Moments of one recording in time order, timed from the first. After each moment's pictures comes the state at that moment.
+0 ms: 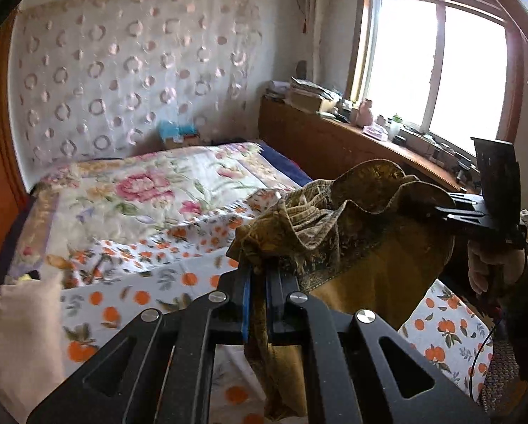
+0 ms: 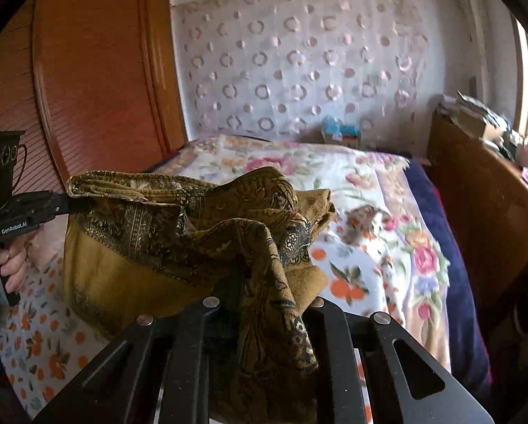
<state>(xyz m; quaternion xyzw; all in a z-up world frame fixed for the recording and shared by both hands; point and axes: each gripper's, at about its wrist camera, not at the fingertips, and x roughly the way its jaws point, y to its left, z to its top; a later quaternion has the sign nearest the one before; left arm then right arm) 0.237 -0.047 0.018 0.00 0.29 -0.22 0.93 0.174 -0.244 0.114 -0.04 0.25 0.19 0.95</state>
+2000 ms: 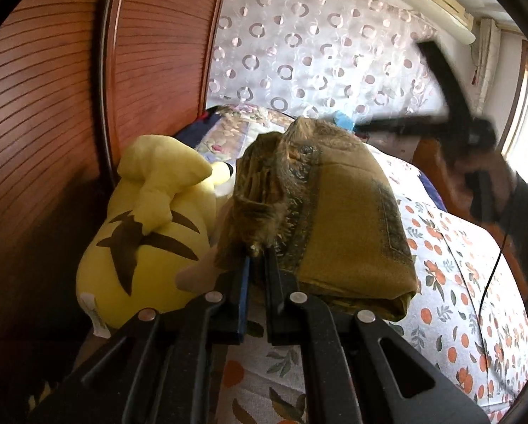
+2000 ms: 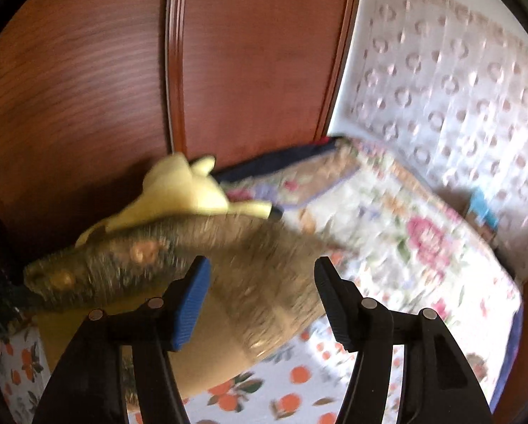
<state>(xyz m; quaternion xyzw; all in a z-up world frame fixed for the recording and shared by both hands) 0.095 0.213 -0.072 -0.14 0.32 0.09 0.93 0.383 0.075 0.071 -0.24 0.29 0.41 0.83</state>
